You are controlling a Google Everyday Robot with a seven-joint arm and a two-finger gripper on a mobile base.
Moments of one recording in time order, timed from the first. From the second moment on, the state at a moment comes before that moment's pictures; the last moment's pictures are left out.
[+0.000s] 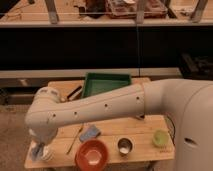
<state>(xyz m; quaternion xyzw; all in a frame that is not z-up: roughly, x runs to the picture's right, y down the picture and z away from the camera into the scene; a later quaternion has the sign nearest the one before) -0.269 0.205 0.598 -0.13 -0.36 -0.61 0.70</state>
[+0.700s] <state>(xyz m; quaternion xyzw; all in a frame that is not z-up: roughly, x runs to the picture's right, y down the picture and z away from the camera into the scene) -0.304 0.210 0.620 -0.21 -0.37 -0.63 0.65</state>
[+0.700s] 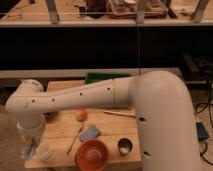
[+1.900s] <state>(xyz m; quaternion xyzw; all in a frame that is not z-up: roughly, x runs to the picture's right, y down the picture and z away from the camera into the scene) -0.307 0.236 0.657 -0.23 -0.38 -0.62 0.64</state>
